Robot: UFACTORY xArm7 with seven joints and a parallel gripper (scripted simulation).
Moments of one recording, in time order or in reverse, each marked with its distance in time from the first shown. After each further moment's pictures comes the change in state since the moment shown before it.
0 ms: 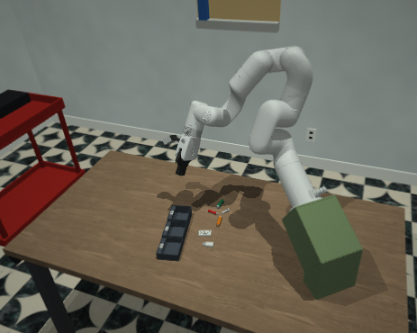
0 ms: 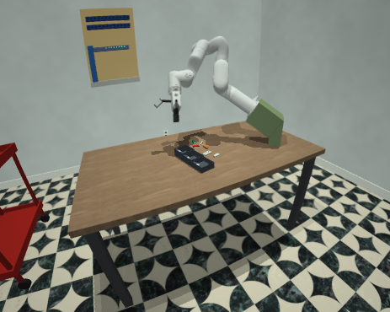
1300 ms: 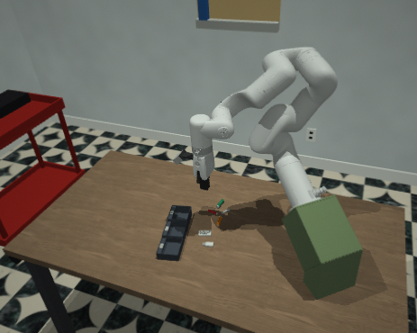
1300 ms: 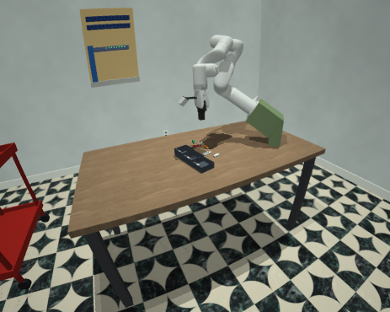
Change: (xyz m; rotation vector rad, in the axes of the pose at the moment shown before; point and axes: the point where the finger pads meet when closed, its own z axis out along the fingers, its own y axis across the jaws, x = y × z) arm -0.141 -0.038 -0.002 -0.477 -0.139 -0.197
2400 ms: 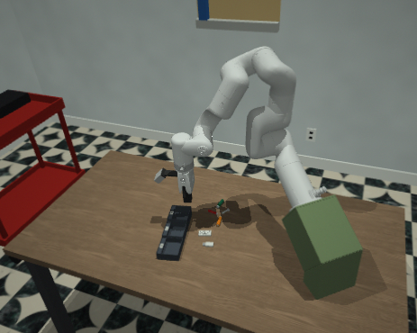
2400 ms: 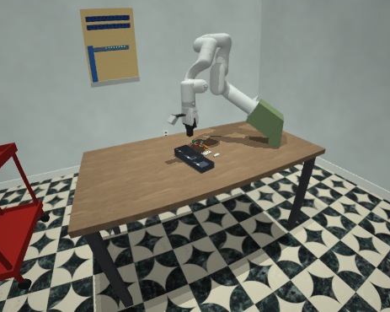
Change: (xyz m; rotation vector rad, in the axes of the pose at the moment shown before) arm 0.078 -0.003 0.083 -0.017 0.001 -0.280
